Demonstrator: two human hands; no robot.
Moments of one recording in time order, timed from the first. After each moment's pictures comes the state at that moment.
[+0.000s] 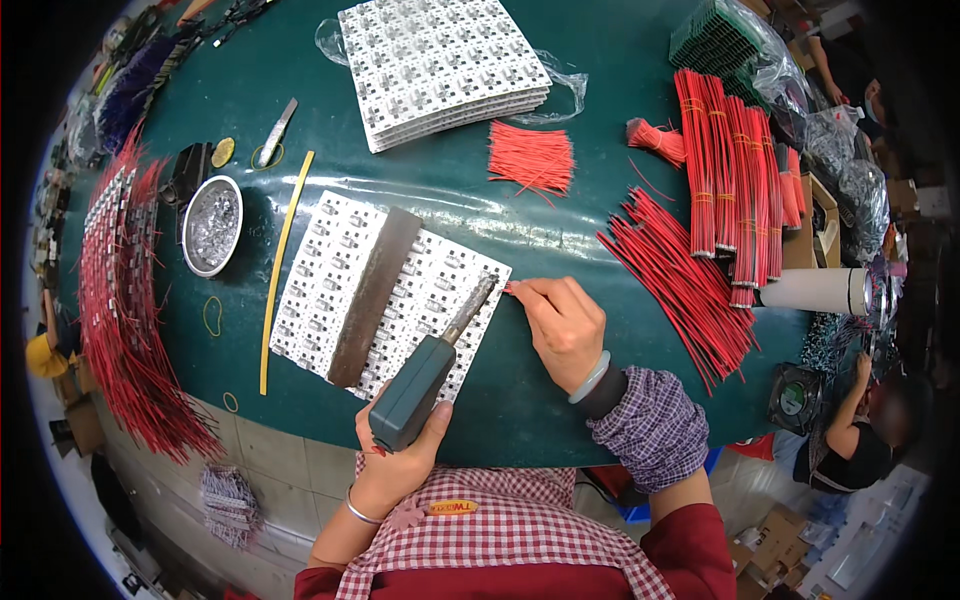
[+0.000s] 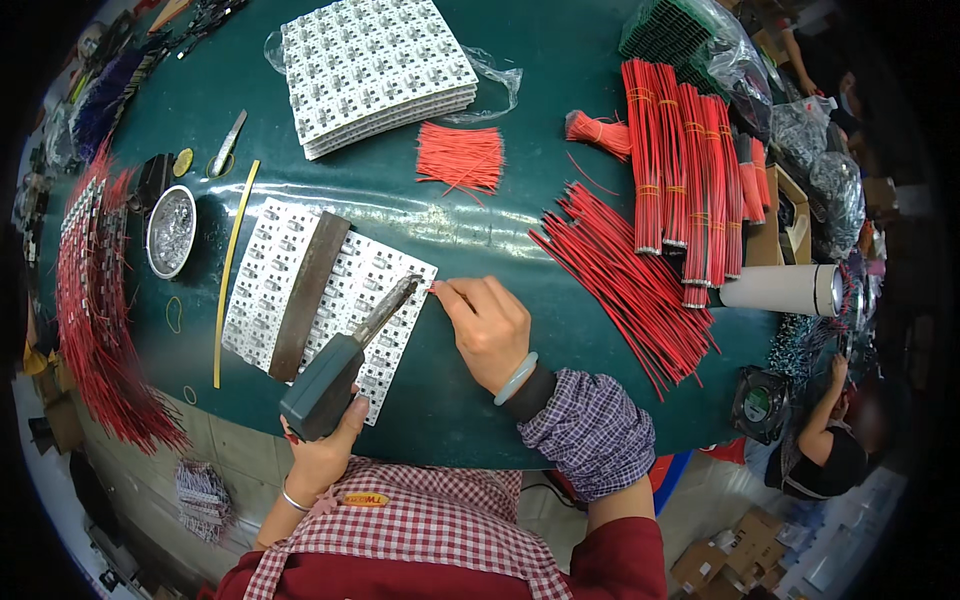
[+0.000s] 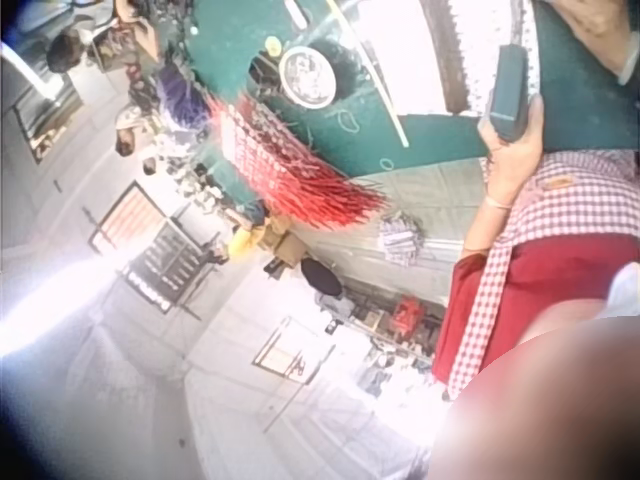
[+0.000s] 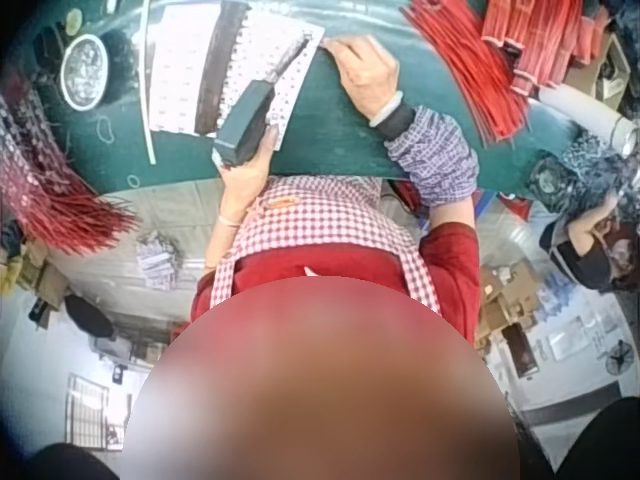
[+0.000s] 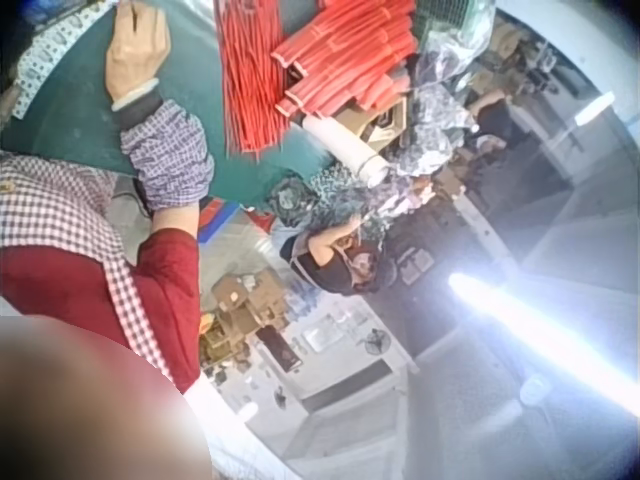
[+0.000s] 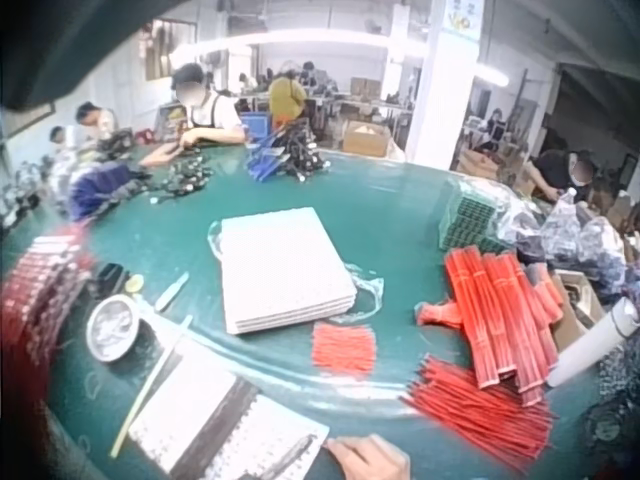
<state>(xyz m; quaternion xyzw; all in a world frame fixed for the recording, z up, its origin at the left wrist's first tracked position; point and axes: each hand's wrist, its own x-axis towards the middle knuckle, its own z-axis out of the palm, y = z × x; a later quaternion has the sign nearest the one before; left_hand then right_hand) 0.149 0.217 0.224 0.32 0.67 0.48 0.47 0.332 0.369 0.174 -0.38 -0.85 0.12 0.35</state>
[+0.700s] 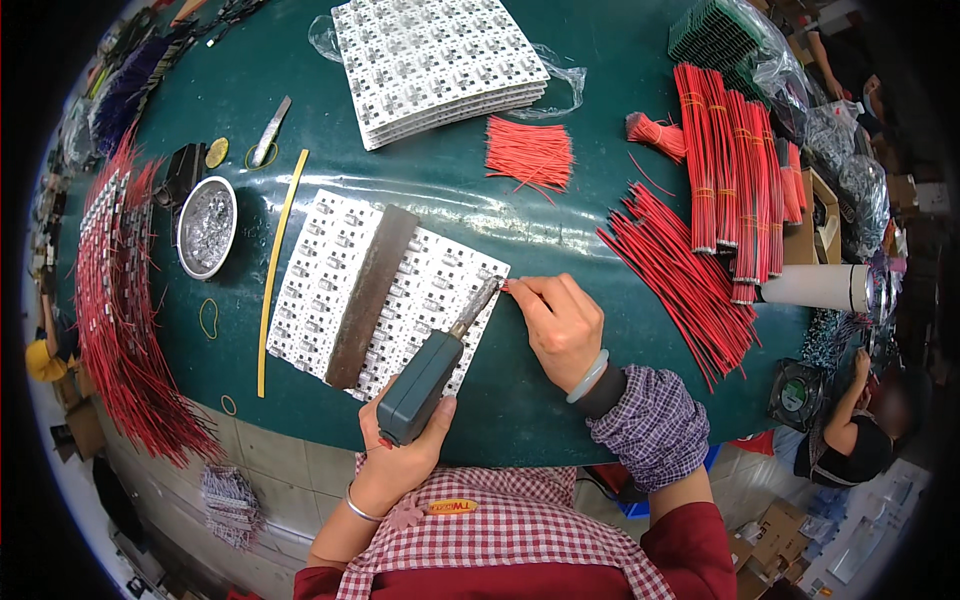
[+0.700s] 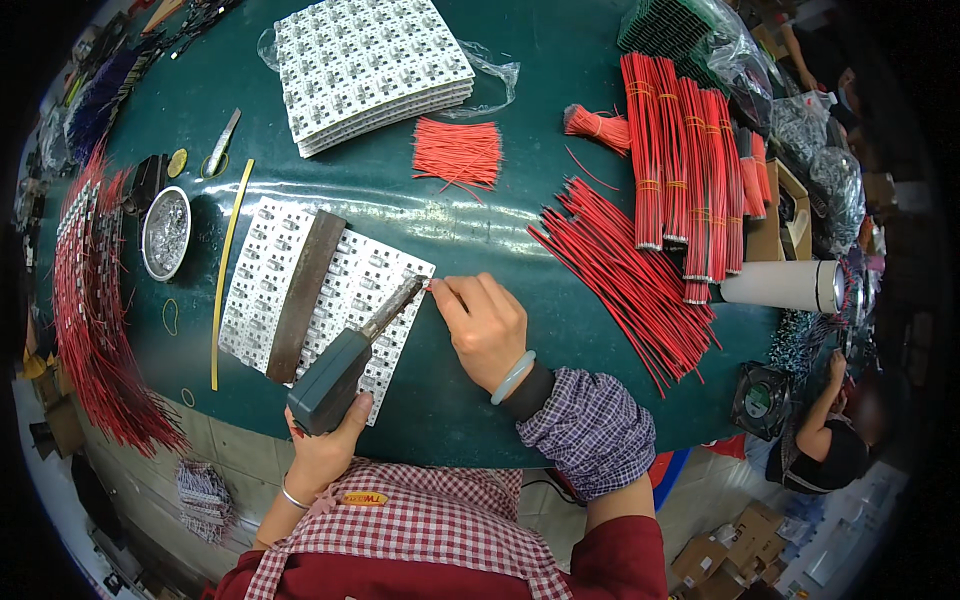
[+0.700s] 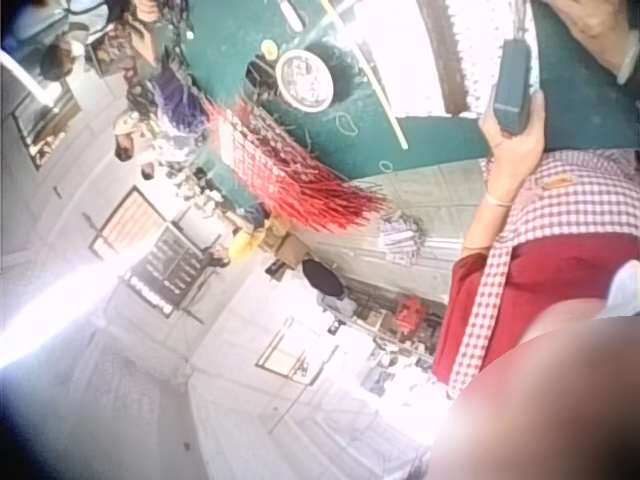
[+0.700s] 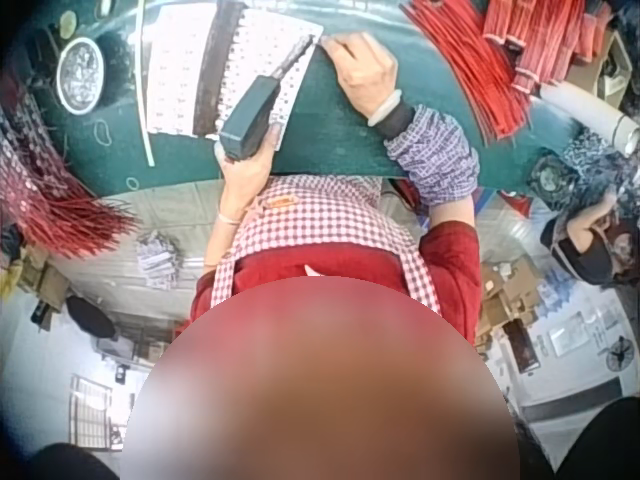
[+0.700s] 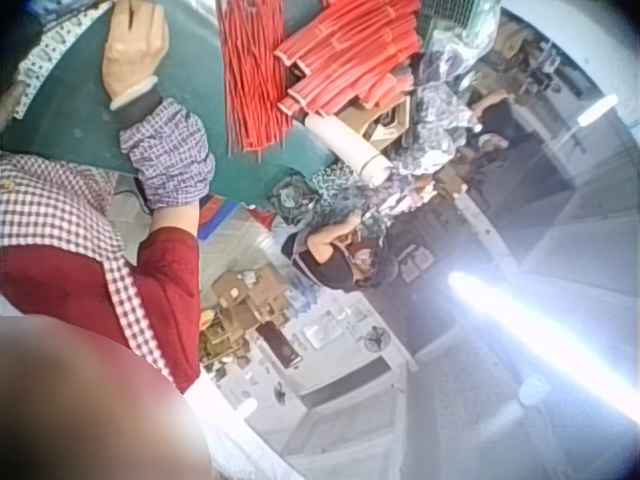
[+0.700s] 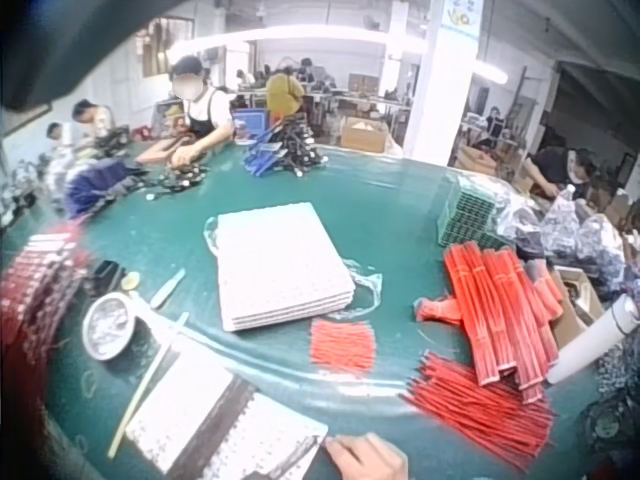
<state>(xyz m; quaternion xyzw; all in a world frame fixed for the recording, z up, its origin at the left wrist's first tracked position) 0.147 0.226 0.219 0.40 0.66 0.47 0.43 0.331 0.369 0.174 -0.39 -0.86 0.08 0.32</state>
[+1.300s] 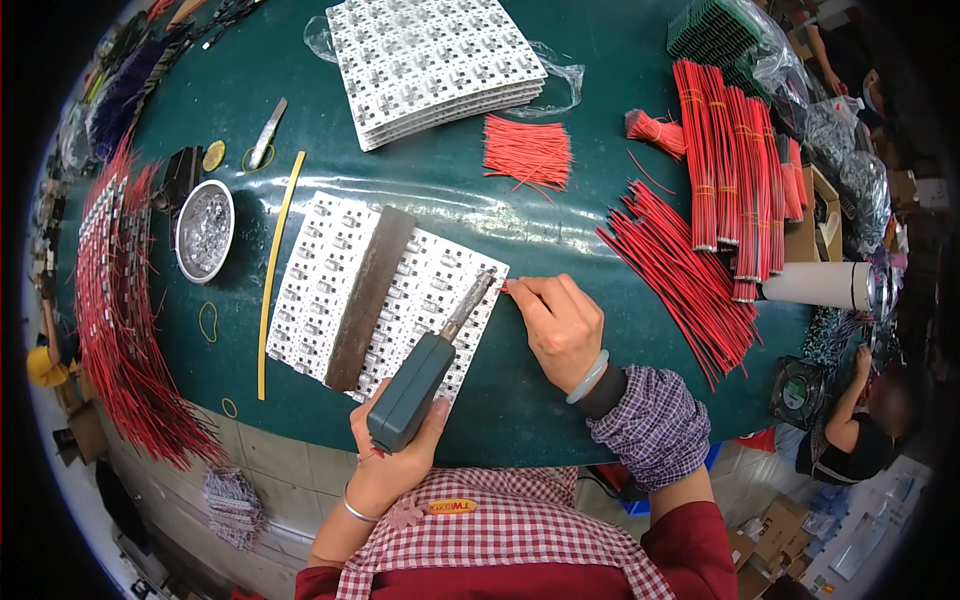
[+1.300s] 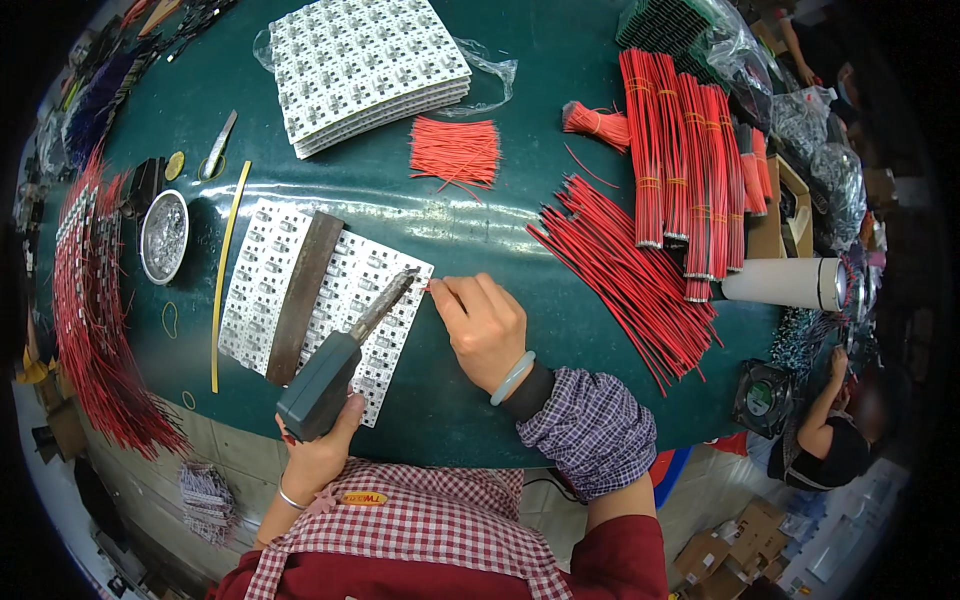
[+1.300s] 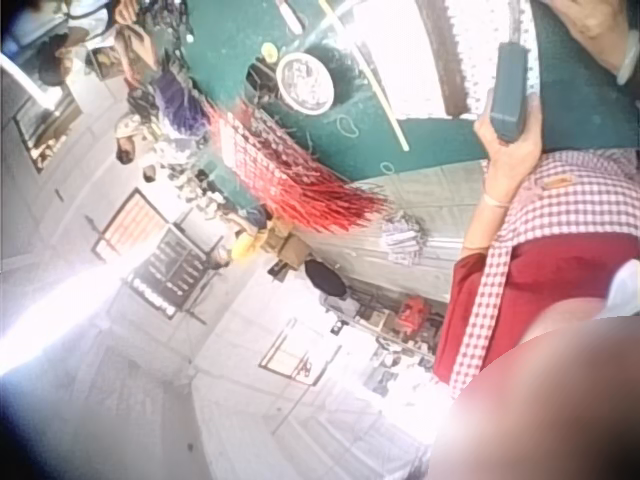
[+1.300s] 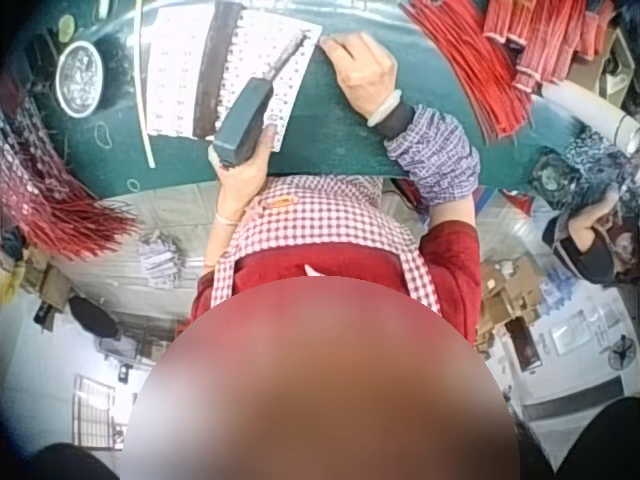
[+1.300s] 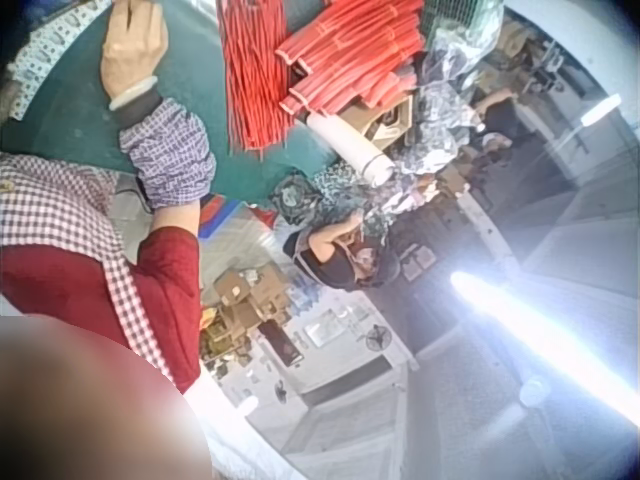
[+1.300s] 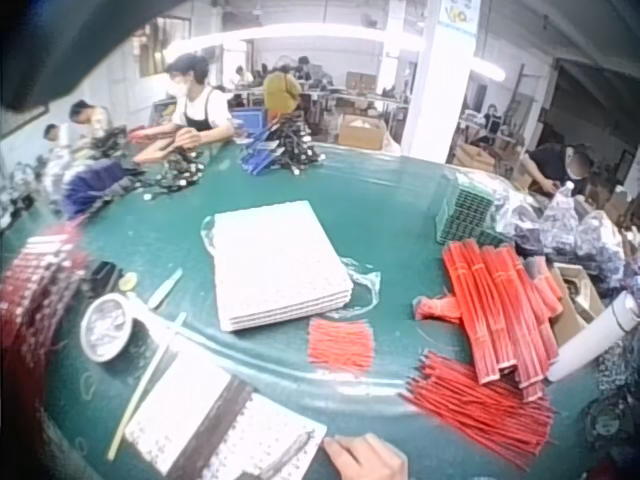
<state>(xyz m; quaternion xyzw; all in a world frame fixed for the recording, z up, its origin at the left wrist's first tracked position) 0.141 0.228 0.222 0.48 0.66 0.43 0.38 0.331 0.368 0.175 -0.39 -0.86 0.09 0.32</state>
